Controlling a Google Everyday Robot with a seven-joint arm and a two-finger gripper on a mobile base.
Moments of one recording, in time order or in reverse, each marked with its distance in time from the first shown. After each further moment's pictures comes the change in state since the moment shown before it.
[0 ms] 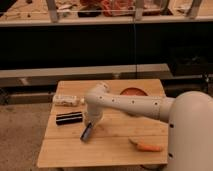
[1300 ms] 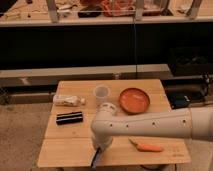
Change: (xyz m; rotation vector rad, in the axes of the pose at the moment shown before) arm -0.112 0.105 -0.021 -0.095 0.054 -0.041
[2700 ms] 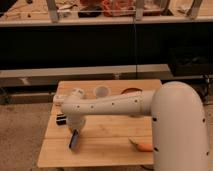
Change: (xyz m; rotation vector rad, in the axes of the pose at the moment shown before) arm 0.053 -0.157 0.018 0.037 0.012 -0.160
